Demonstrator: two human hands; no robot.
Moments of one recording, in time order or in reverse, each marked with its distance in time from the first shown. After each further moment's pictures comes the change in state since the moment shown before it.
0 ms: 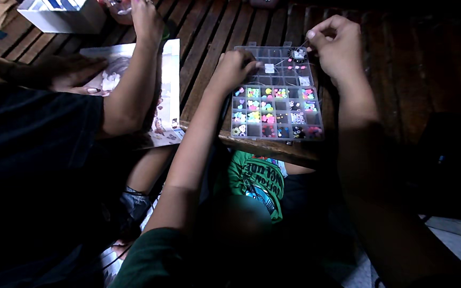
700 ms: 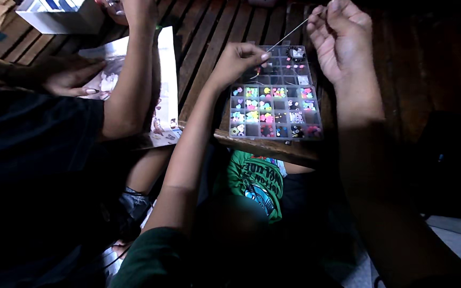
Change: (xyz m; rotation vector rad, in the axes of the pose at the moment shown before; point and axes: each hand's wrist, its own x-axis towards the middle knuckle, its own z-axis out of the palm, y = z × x) left_hand -0.004 0.019 -0.007 -0.691 0.030 0.011; right_hand -0.004 -0.015 0.001 0.919 0.029 -0.014
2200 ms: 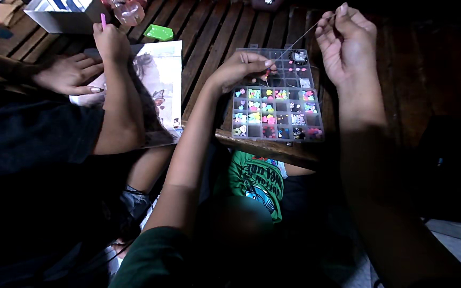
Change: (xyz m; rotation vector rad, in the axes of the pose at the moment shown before) left_hand -0.003 0.006 -0.004 -0.243 -0.193 -0.231; right_hand 0.004 0.002 -0.005 0.066 0.132 0.032
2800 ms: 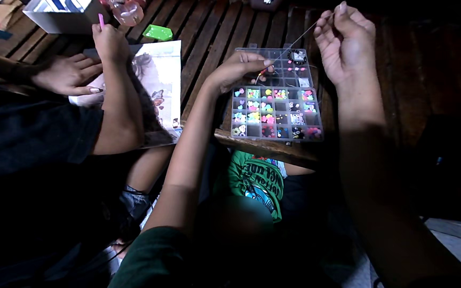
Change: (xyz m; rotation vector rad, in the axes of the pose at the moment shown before) left_hand 0.000 0.000 -0.002 -0.021 -0.042 -0.022; right_hand 0.000 -0.001 0.000 0.022 -0.011 0.006
